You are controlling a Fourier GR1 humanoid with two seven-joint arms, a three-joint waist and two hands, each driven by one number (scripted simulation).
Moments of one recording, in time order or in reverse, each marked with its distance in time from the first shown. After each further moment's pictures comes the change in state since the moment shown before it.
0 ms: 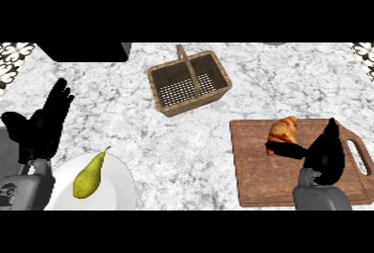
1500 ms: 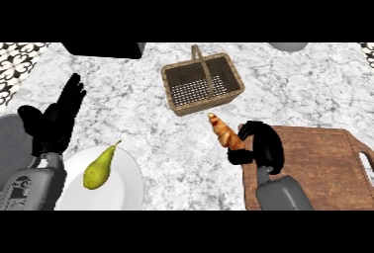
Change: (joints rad) left arm -0.049 -0.064 0.005 0.009 -0.056 -0.048 0.017; right arm -0.093 -0.012 0.288 0.226 -0.194 0.115 -0.350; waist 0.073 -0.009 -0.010
